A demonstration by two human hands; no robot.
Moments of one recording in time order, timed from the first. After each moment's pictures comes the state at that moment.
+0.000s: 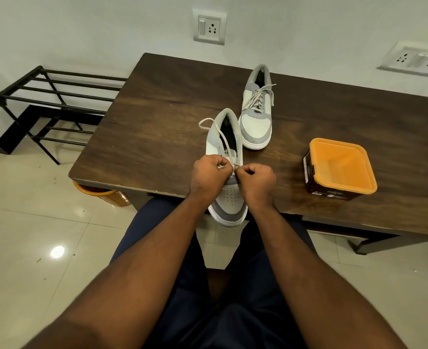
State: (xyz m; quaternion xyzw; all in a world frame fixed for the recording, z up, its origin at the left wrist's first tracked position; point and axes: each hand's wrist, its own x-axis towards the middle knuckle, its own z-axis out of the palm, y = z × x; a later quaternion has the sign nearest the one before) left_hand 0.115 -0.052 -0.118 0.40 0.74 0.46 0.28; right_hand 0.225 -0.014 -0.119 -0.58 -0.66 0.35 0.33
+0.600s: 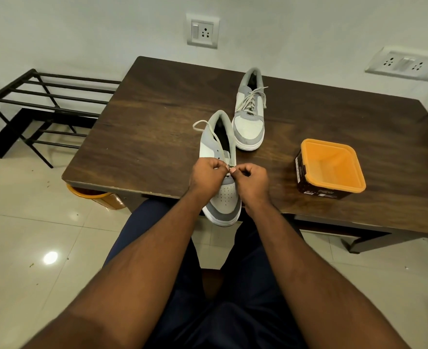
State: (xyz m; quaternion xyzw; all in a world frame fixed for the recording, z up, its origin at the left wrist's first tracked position) left_hand 0.121 -0.038 -0.131 0.36 0.73 0.48 0.33; right_hand 0.231 -0.008 -0.122 -0.55 -0.60 0.47 0.35
